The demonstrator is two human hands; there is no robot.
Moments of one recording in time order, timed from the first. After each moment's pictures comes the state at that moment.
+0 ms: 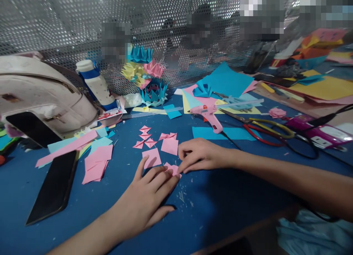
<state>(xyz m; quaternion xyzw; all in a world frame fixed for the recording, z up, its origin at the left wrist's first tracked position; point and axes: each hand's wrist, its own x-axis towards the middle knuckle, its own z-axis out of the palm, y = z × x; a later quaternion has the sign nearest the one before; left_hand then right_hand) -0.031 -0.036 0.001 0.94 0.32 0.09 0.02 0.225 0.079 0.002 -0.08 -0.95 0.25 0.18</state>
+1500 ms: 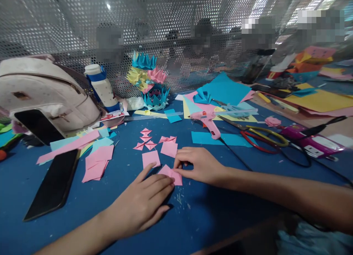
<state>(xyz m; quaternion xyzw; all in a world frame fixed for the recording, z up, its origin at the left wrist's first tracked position) -0.035 -0.038 -0.002 0.95 0.25 0.18 0.03 0.206 0.043 0.003 -0.30 -0.90 0.24 0.20</state>
